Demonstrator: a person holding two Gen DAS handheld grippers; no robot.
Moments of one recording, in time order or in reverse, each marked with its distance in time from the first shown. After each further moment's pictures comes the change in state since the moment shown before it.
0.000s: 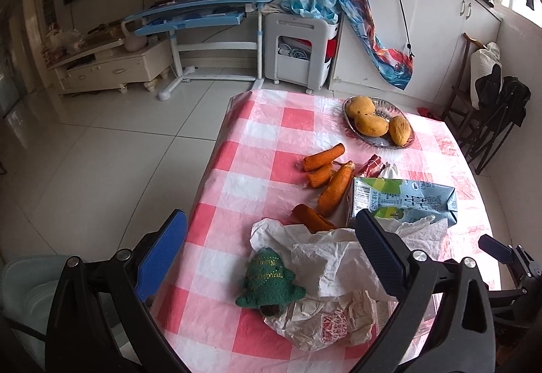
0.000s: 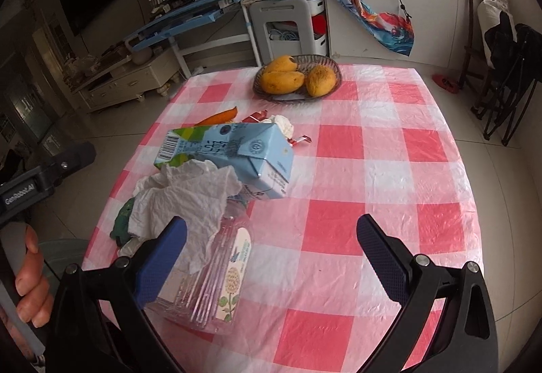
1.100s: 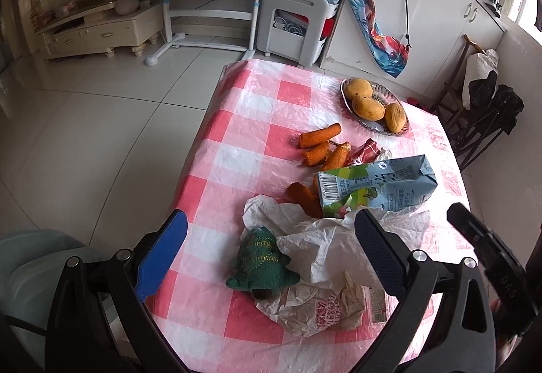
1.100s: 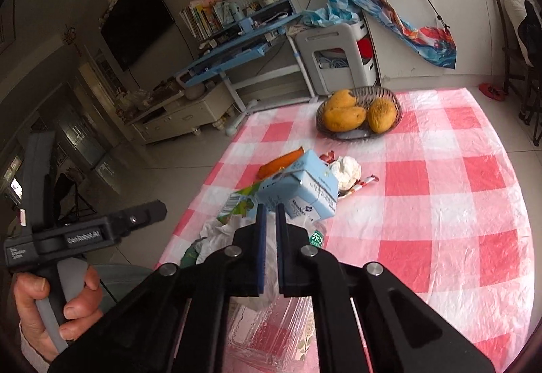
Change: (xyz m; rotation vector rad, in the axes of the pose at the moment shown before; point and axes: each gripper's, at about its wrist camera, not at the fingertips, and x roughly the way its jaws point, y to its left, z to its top) left arm 0.018 0.020 0.019 -0.080 0.133 -0.110; right arm -0.017 0.002 0.023 0.046 -0.159 0.214
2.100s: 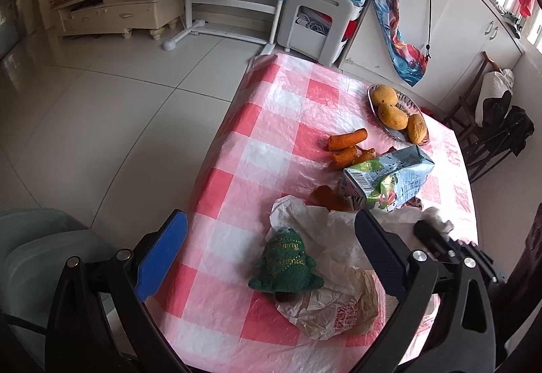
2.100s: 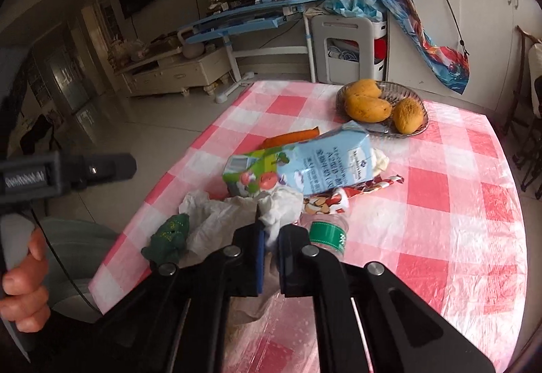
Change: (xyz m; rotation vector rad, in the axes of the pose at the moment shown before) left arm 0.011 0.030 0.004 -0.094 0.024 0.036; right arm 0.051 0.021 -0.009 -0.144 0.094 -0.067
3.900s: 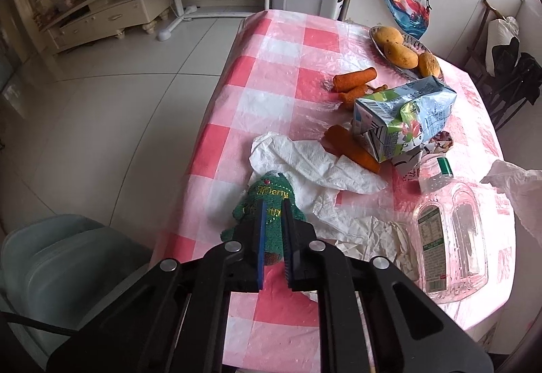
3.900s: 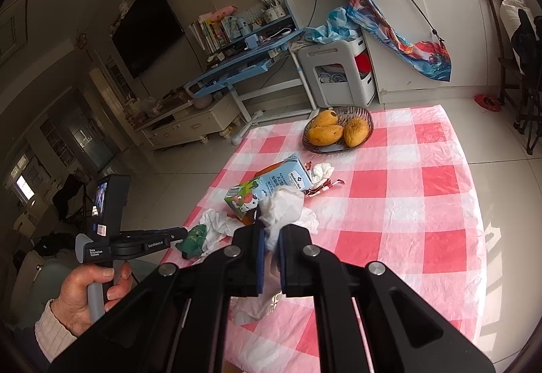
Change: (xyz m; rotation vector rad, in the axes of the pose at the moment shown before) left arm 0.031 -0.006 -0.035 0.138 0.109 0.088; right arm -0.099 -0.055 -0.011 0.128 -0.108 0.114
